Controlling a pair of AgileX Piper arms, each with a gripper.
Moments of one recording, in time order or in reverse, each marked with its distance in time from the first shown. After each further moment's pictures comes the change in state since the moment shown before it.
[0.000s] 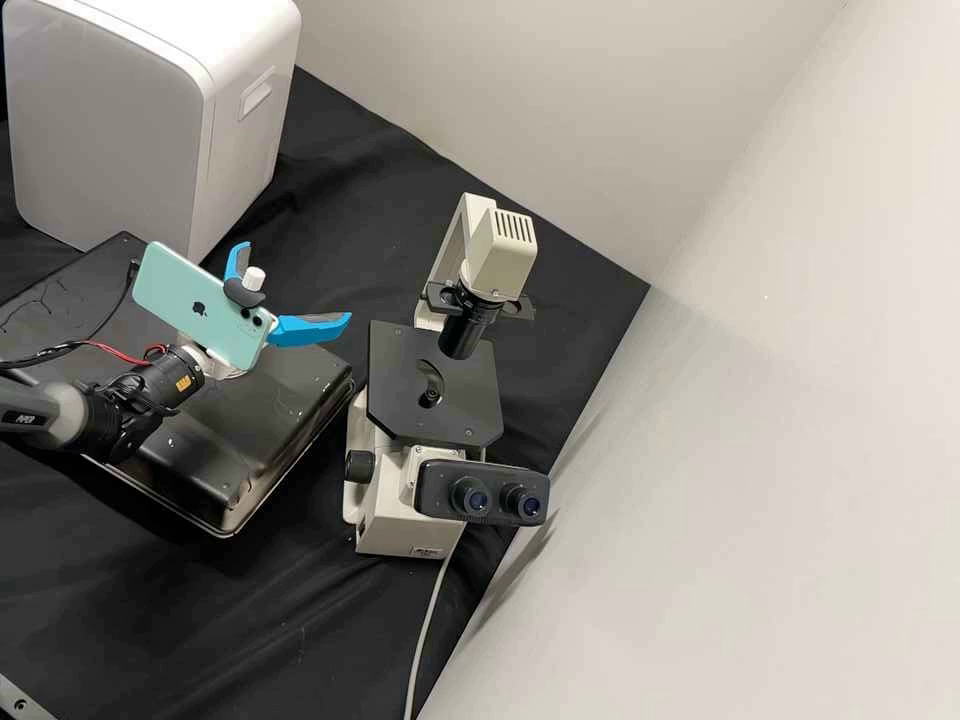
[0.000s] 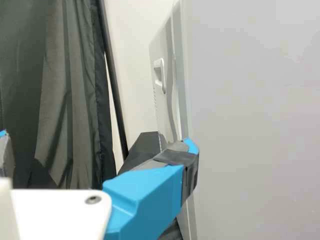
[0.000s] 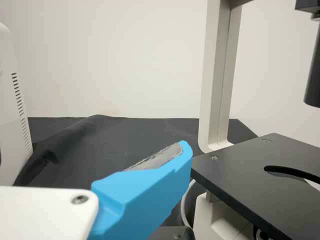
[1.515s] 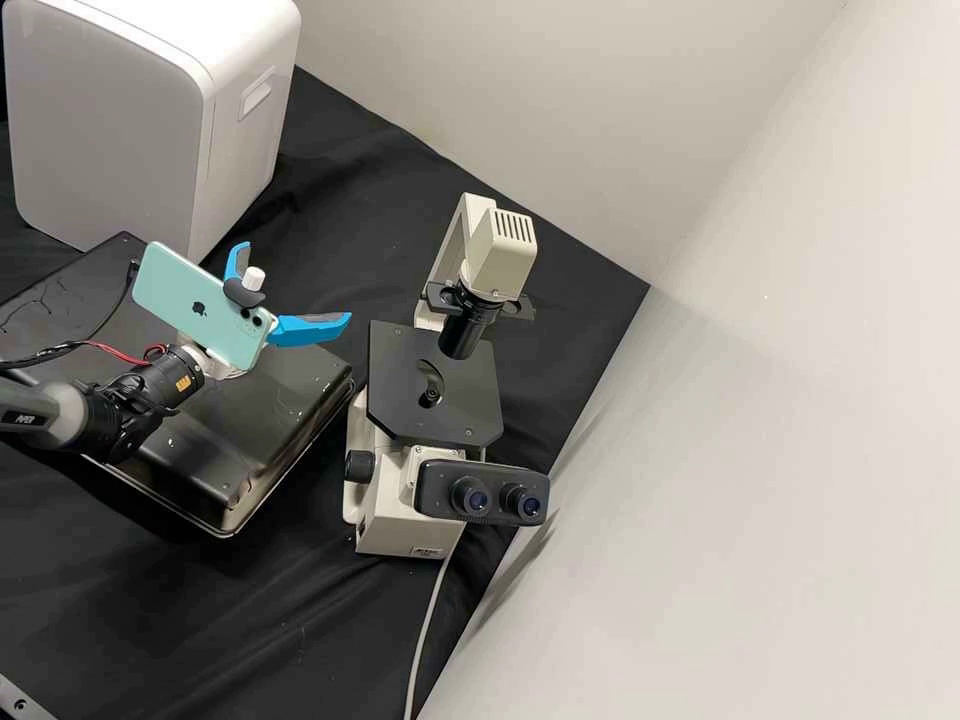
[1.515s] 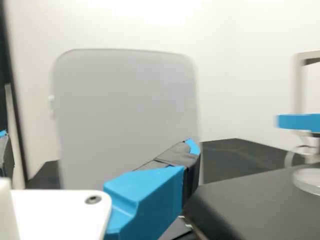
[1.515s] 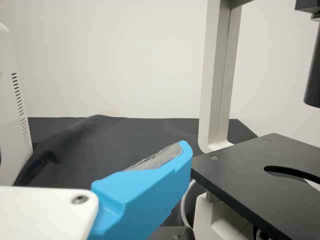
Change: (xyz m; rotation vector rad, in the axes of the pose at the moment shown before) left arm -0.142 -0.011 0.057 -0.087 -0.398 0.044; right arm 0.000 0.000 0.000 0.000 0.000 0.000
